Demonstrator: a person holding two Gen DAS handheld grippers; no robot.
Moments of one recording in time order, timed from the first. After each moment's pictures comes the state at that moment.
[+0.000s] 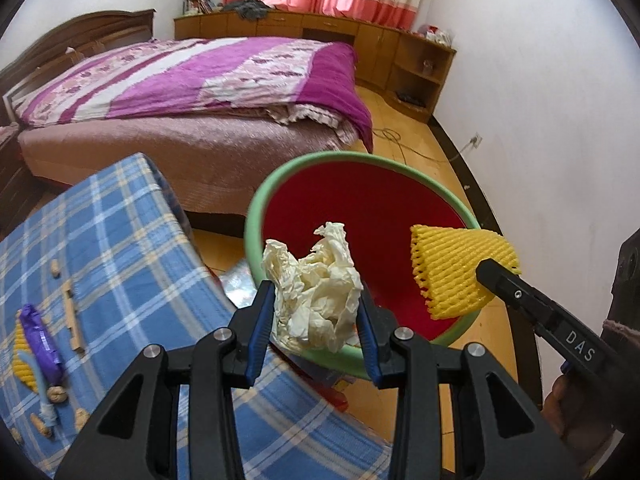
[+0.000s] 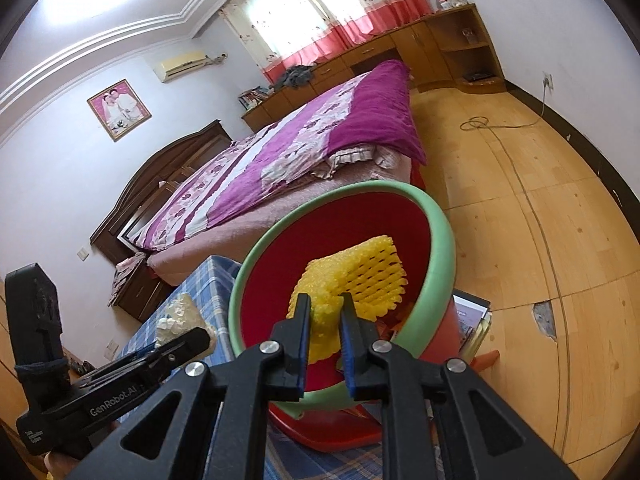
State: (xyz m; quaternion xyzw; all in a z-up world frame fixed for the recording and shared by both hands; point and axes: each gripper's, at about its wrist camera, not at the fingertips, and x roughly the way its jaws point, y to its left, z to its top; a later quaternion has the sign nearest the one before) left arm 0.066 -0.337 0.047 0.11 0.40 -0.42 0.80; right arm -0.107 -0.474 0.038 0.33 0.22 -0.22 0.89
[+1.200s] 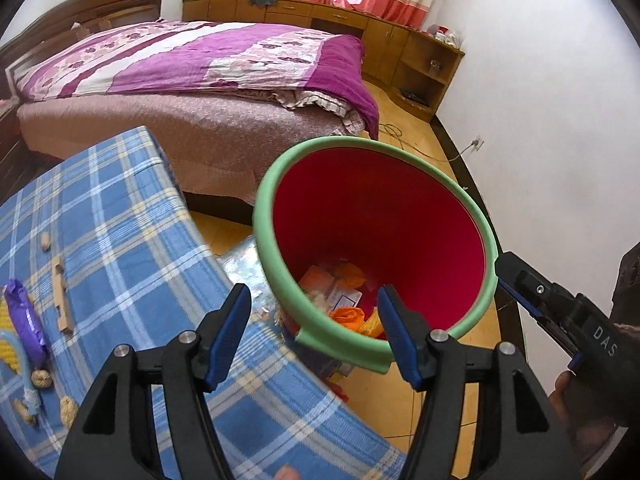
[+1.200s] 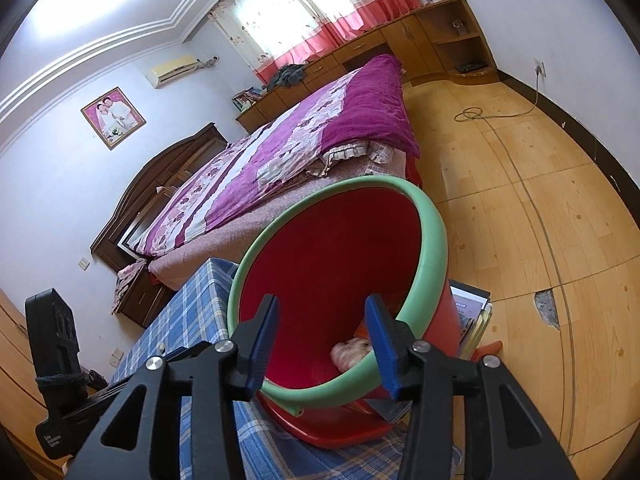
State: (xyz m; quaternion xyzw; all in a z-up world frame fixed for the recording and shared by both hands) left arm 0.077 -0.319 0.037 0.08 0.43 -0.41 0.80; right arm -0.110 -0.476 0.035 0.35 0.22 -0.22 0.88
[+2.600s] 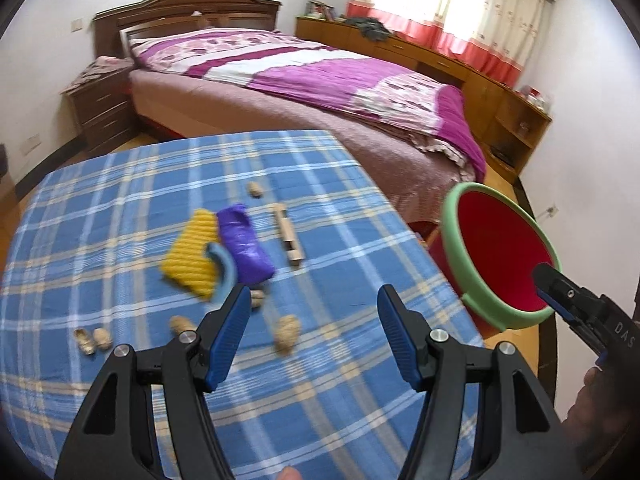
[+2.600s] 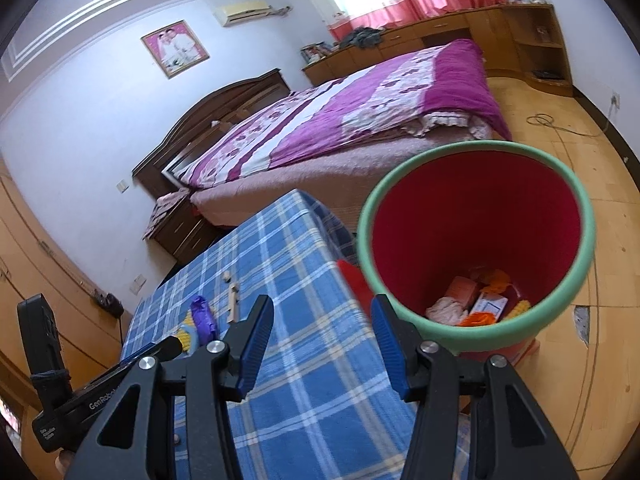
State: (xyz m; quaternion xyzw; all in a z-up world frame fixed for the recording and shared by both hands) left arm 0.097 -0.134 0.053 0.02 0.41 -0.25 0.88; right arm -0.041 -0.358 0.060 0.29 0.28 -0.11 0.91
